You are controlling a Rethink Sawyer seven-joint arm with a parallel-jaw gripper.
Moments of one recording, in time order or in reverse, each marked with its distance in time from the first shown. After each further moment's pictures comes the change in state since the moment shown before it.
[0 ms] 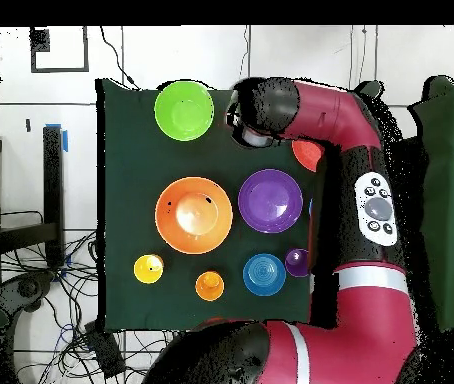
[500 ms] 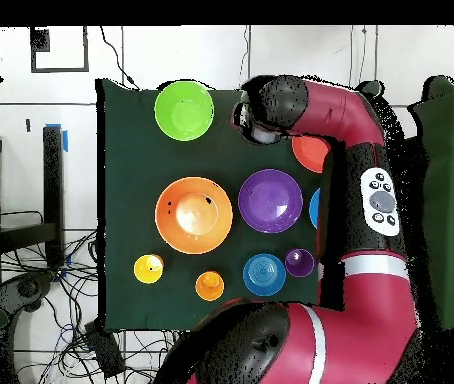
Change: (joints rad) arm -0.031 0.072 0.047 -0.069 -0.030 0.034 -0.077
